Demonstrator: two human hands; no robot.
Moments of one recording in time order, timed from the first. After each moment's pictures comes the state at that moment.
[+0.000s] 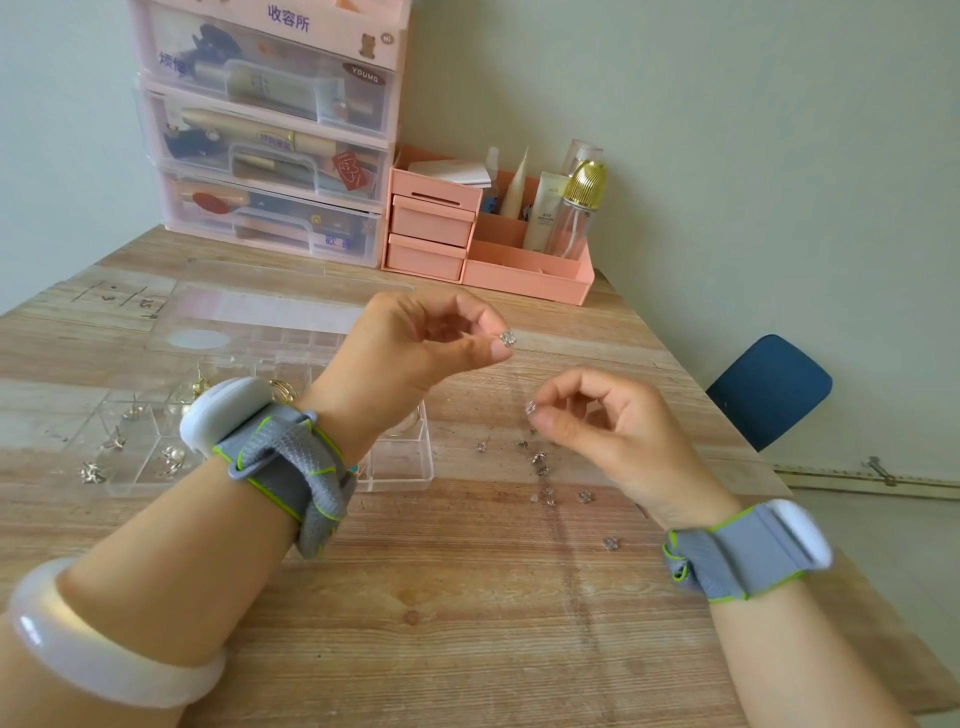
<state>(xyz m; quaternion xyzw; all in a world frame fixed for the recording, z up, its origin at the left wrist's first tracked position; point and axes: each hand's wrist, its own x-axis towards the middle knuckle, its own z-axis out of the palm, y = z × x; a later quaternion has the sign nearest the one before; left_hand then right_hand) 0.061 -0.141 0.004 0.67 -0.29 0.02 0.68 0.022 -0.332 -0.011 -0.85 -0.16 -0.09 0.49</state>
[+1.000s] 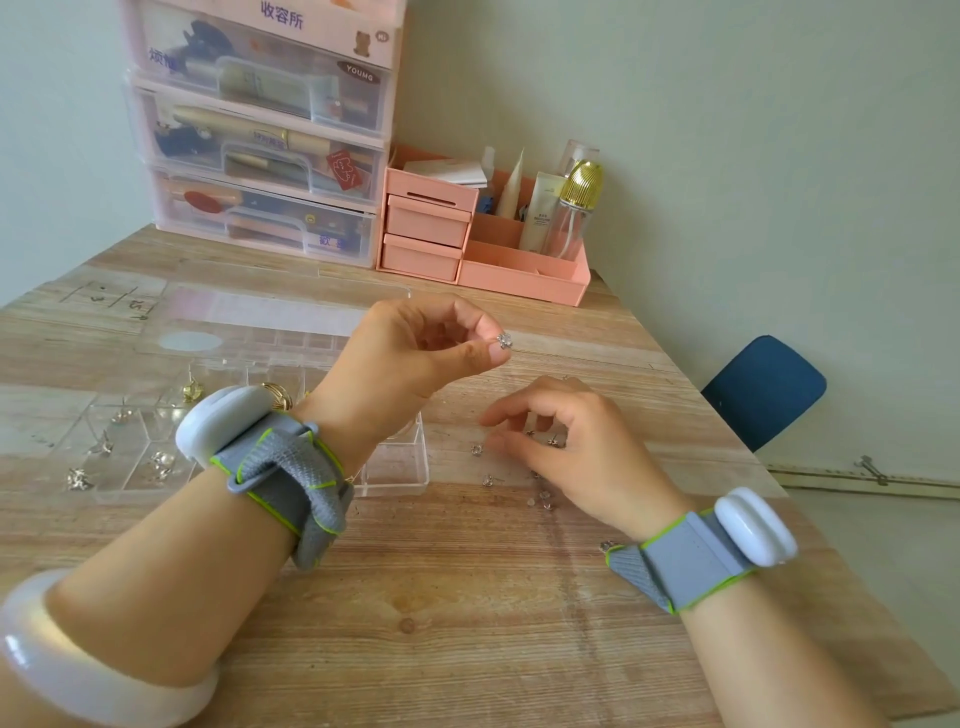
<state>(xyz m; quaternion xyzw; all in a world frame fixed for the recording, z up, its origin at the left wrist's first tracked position) 0.060 -0.144 0.002 0.68 -0.26 0.01 0.69 0.031 -0.316 -0.022 -0.93 -0.18 -0.13 0.30</state>
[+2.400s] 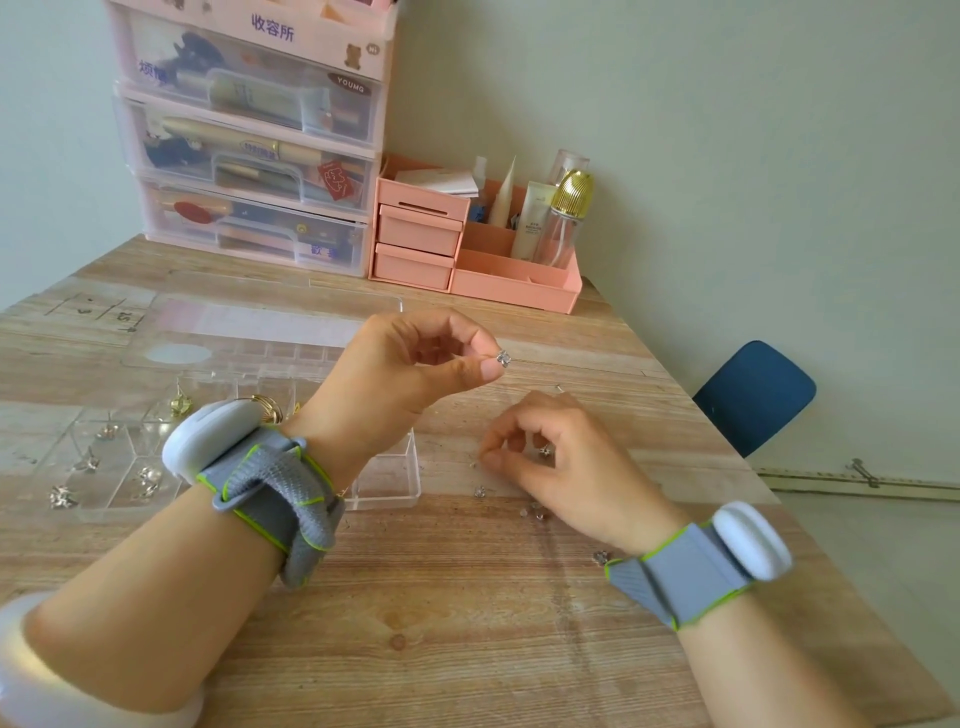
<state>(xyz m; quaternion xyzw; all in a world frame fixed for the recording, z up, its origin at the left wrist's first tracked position) 0.061 -0.146 0.001 0.67 -0.28 0.01 0.69 0.026 -0.315 -0.021 -0.94 -0.17 -0.10 0.28</state>
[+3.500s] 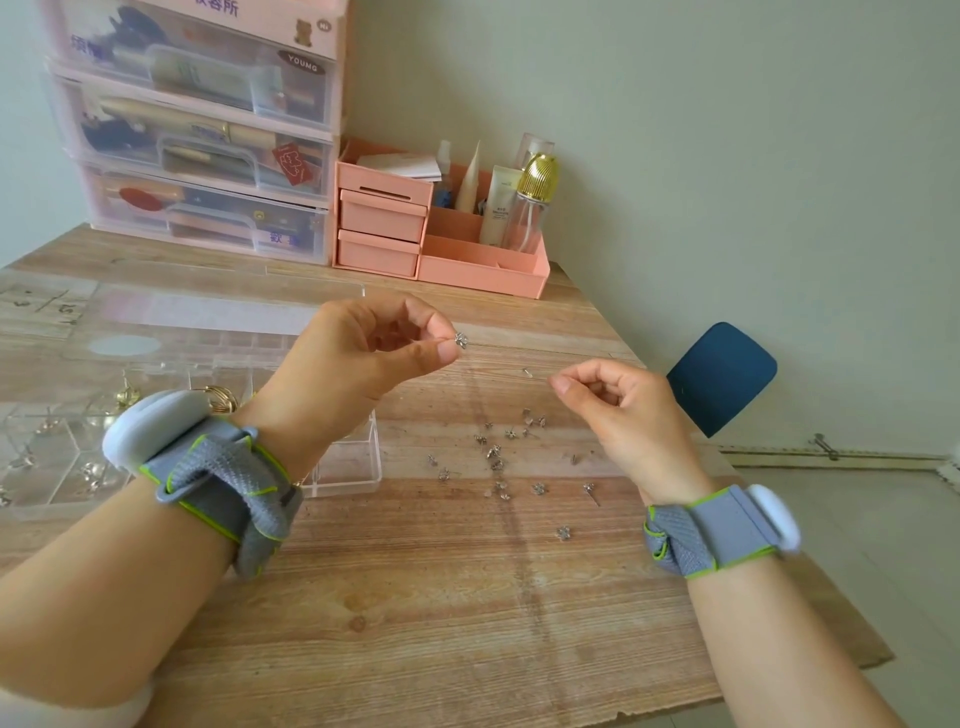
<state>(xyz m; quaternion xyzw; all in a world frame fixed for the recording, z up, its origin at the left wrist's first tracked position) 0.058 -0.146 0.002 0.69 -0.26 0.02 0.67 0.028 -0.366 -0.019 -0.86 0.02 -0.21 0.46</state>
